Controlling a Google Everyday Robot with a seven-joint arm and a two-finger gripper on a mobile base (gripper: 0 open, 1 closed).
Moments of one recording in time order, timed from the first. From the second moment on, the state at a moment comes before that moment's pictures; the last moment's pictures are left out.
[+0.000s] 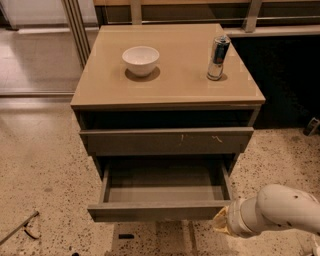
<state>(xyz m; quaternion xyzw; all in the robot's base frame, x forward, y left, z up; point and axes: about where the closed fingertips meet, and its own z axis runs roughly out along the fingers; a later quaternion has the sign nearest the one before) 0.386 -0.187 0.526 -0.61 0.76 0.10 0.20</state>
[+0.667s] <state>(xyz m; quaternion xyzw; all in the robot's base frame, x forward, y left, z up) 0.430 -0.188 0.449 -0.61 0.76 0.09 0.21</state>
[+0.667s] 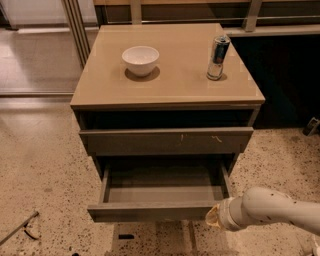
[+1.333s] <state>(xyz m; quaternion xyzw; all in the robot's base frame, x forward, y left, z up) 0.460 -0.187 0.400 -0.60 0.76 0.11 0.22</state>
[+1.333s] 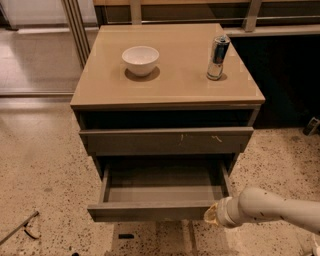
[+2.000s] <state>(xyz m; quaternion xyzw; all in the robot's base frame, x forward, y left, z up) 0.494 -0.190 0.415 -0.58 0.75 0.10 0.31</state>
